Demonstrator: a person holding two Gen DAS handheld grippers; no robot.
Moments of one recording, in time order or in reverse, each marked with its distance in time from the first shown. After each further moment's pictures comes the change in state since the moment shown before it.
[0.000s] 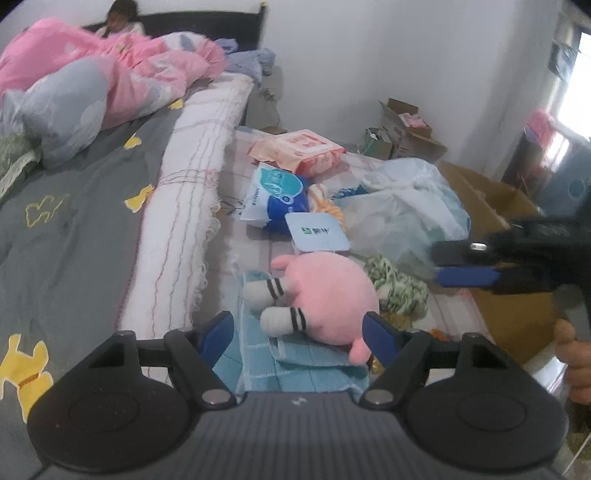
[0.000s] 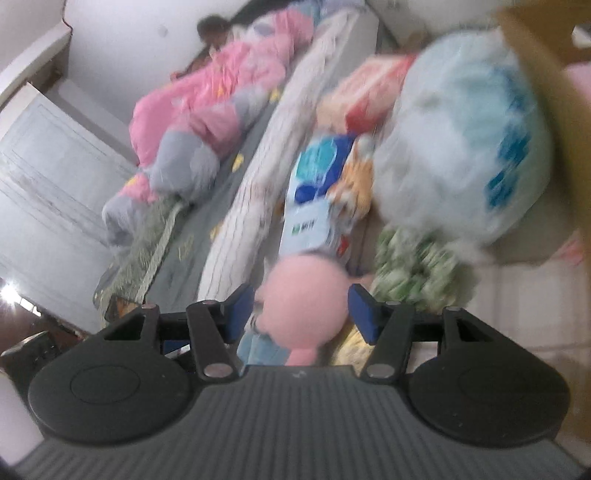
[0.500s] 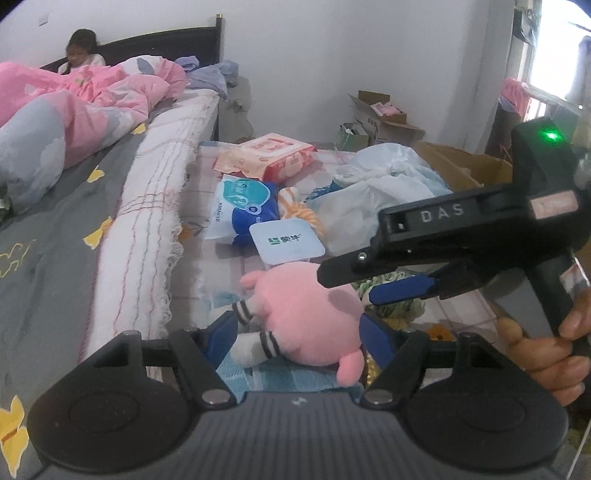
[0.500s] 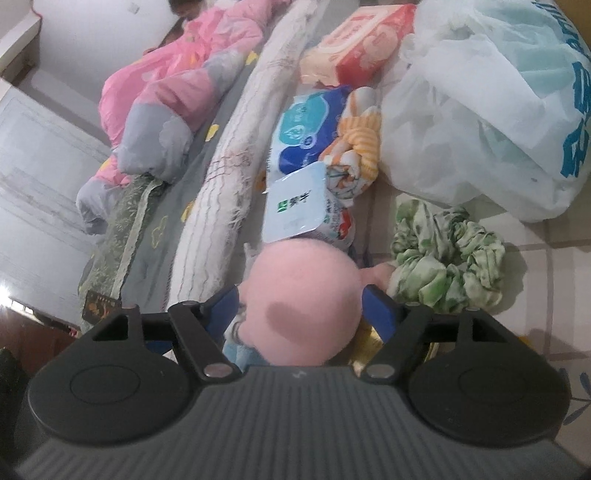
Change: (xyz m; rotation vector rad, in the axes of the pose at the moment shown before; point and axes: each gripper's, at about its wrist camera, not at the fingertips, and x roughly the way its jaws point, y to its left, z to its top) left arm 0.031 -0.025 0.007 0.142 -0.016 -0.017; right arm 0.071 -0.001 0.010 0.053 0.086 -0.062
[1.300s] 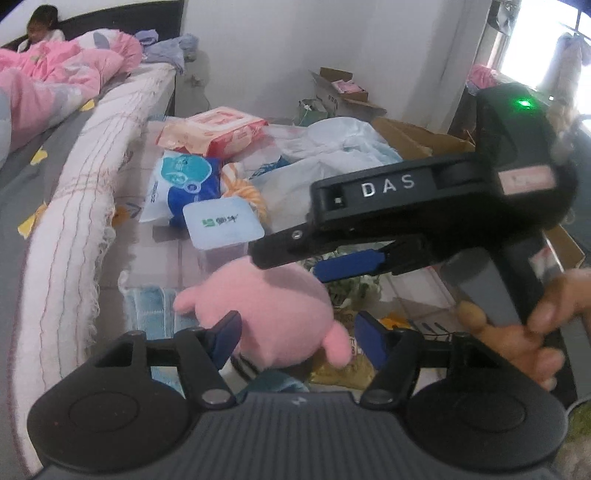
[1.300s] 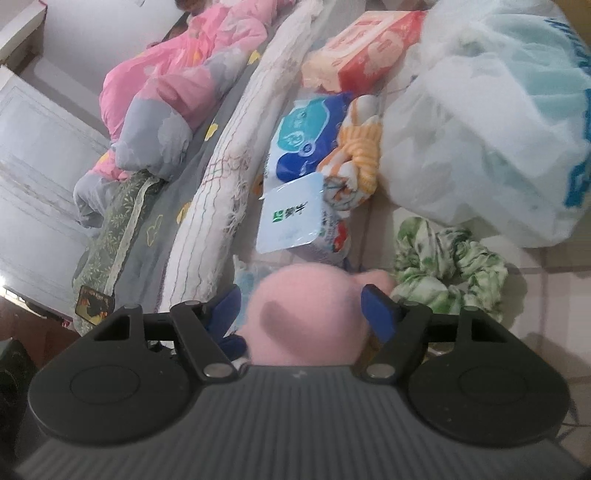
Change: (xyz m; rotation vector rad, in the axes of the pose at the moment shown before) left arm 0.019 -0.017 0.004 0.007 0.080 -0.147; right arm 0.000 -0.002 0.012 -0.042 0.004 -0.016
